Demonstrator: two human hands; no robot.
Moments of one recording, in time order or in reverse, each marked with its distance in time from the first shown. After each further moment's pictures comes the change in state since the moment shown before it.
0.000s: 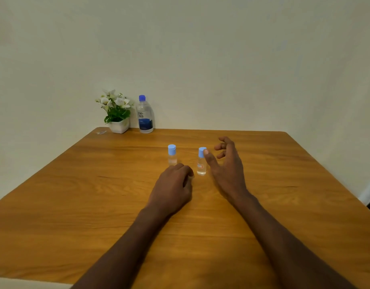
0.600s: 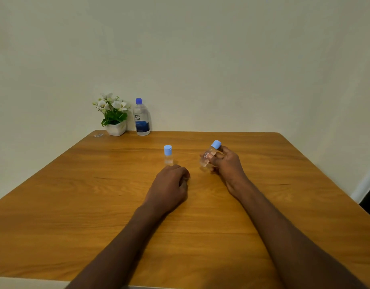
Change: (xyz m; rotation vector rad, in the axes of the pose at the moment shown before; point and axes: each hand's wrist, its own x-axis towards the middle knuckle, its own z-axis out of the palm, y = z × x) left_hand 0.001 -0.007 0.005 0.009 -0.019 0.010; right_hand 0.015 0.001 -0.014 0.583 -0.215 0.447
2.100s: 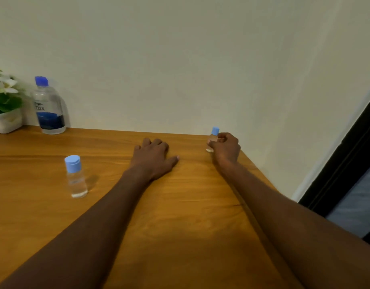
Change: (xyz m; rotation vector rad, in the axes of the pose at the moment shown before) left_hand 0.201 0.014 0.138 0.184 -0.201 -0.017; right_hand 0.153 0.008 -0.166 -0.550 0.677 -0.087
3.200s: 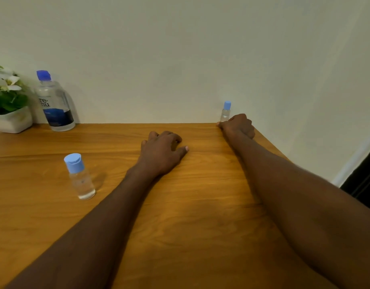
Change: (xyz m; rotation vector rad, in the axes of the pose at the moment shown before) left_hand 0.003 -0.009 0.004 -0.165 0.022 -0.057; right_hand 0.066 0.003 0.047 -0.473 -0.056 0.134
